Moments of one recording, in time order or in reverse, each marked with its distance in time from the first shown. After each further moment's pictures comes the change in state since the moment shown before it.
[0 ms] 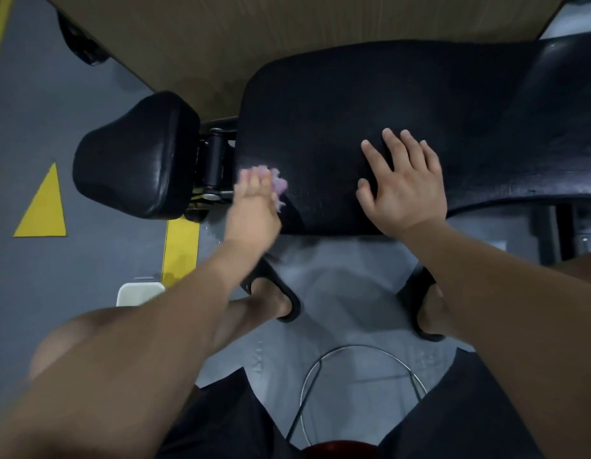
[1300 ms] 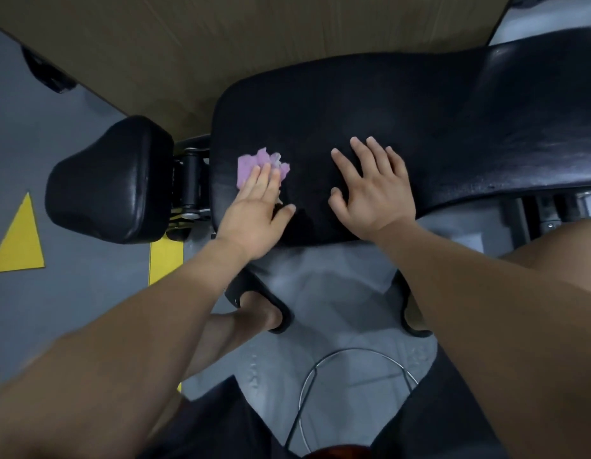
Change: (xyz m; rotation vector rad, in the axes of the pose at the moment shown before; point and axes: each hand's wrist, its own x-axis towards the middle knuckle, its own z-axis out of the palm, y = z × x) left_hand 0.004 0.036 -0.028 0.003 -0.181 0.259; right_hand 0.001 0.002 -0.004 -0.007 -0.077 0.035
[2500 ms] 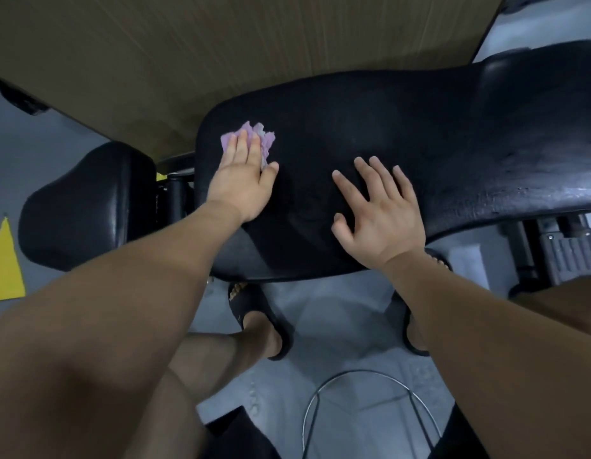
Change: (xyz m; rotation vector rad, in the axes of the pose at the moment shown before) left_hand 0.120 -0.014 -0.032 0.053 0.024 -0.077; right_hand 0.010 0.011 0.000 0.007 -0.011 0.033
